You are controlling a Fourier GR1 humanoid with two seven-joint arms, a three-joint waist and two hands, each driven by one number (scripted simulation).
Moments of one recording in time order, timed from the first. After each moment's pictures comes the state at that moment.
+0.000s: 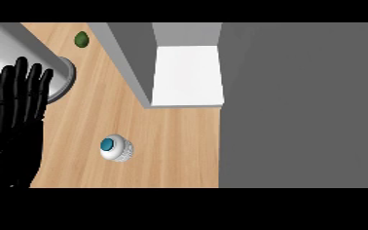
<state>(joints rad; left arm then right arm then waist) 0.01 0.09 0.01 -2.10 -0.03 0.01 -0.03 0.00 -0.09 -0.02 -2.10 0.00 0.00 -0.03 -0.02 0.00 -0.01</state>
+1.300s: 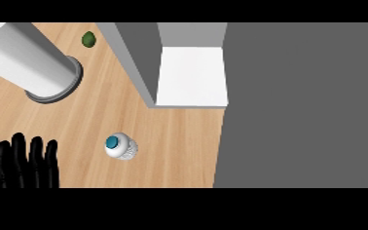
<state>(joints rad) 0.37 0.01 -0.60 -2.37 -0.43 0.78 0.35 0.28 -0.06 0.35 -2.47 -0.02 0.08 0.23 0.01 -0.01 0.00</state>
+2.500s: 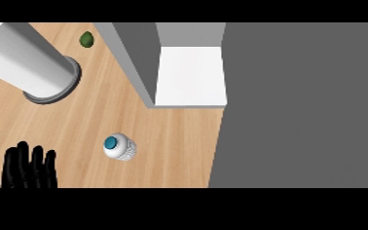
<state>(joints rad) 0.42 0.08 -0.61 -2.35 -0.52 0.83 0.44 0.24 -0.07 0.52 -2.49 0.04 -0.06 0.30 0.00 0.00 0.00</state>
